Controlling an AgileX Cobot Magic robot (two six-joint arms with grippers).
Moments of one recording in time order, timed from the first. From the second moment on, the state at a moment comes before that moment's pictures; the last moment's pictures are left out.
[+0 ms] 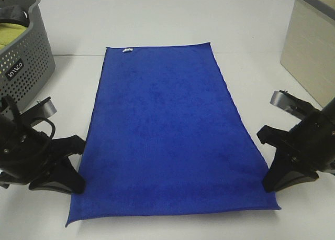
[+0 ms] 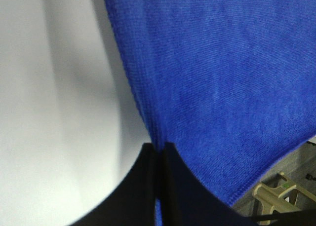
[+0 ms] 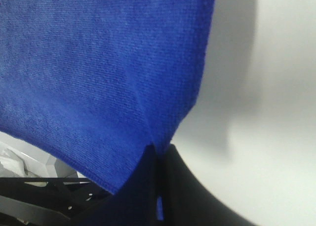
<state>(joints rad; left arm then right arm) -0.23 1.71 -0.64 -1.01 0.64 0.59 0.05 1.72 -0.71 0.68 0.85 -0.37</state>
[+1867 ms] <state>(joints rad) -0.23 2.06 -1.50 -0.91 0.37 0.40 0.05 2.28 -2.00 0.53 1.10 -0.28</state>
